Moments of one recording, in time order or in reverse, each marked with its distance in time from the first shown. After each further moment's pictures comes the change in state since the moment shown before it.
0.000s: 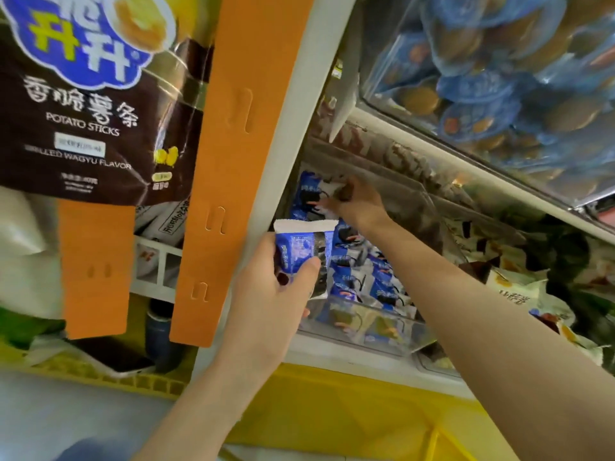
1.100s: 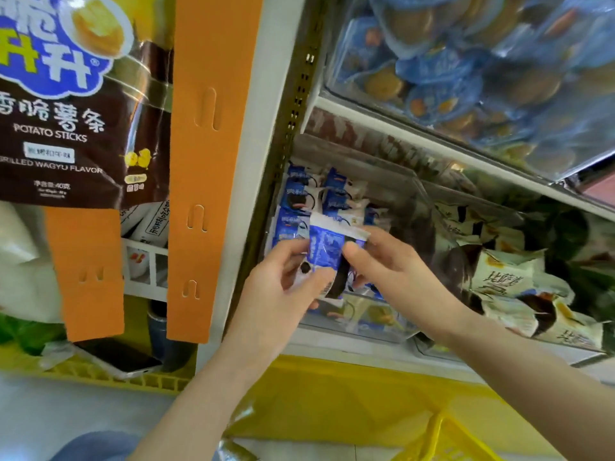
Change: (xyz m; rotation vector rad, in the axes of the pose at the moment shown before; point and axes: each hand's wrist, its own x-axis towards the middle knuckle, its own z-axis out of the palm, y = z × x) left_hand 0.000 -0.008 0.012 -0.017 -0.168 -0.046; right_hand -0.157 -0.008 -0.047 0.462 -0.257 -0.156
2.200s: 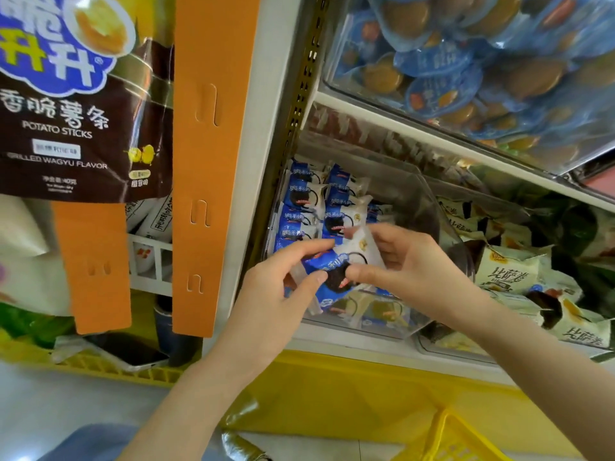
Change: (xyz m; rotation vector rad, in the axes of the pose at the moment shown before) left_hand -0.010 0.007 -0.006 0.230 -0.068 0.123; right_hand -0.006 -0.005 -0.016 -0.297 -0.030 0.002
